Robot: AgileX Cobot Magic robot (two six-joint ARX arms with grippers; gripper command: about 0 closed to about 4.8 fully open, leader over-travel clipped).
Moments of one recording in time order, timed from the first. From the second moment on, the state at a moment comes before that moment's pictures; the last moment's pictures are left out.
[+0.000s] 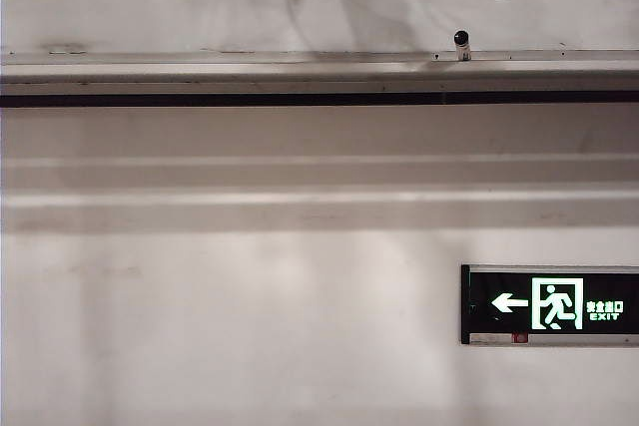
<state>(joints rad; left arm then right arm) -0.30 1.01 1.50 -0.32 0.27 -0.06 0.53 1.96 2.00 0.36 0.19 -0.53</state>
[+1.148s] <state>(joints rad) -0.30 1.06 1.50 -0.24 0.29 -0.09 0.53 1.76 2.00 0.40 0.23 -0.53</state>
